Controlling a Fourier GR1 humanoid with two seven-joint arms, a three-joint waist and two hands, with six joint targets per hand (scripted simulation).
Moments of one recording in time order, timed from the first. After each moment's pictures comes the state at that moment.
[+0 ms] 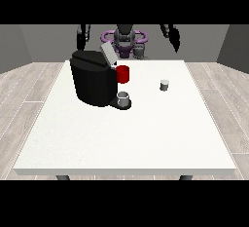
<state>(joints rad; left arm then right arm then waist) 0.00 0.11 0.02 -1.58 0.02 0.03 -0.02 0.02 -0.12 0.00 -1.58 0.01 -0.01 -0.01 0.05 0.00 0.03</state>
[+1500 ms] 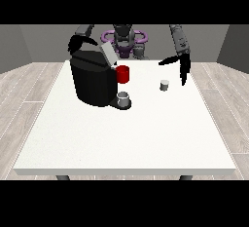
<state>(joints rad) -0.42 0.45 0.20 -0.95 -0.07 -0.17 -0.15 -0.10 -0.01 0.01 -1.64 -0.01 -0.09 -0.08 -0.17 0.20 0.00</state>
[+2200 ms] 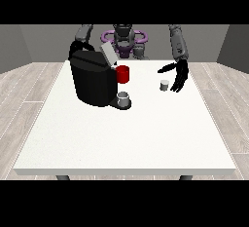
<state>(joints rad) -0.54 0.44 0.13 -0.75 -0.25 -0.11 -0.18 -0.19 -0.03 -0.01 -1.52 0.01 -0.14 -0.04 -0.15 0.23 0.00</state>
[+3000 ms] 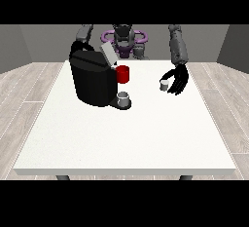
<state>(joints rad) -0.60 0.47 0.08 -0.59 -0.45 0.06 -0.29 -0.21 -0.02 0.03 -1.54 0.04 -0.17 0.02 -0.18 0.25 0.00</state>
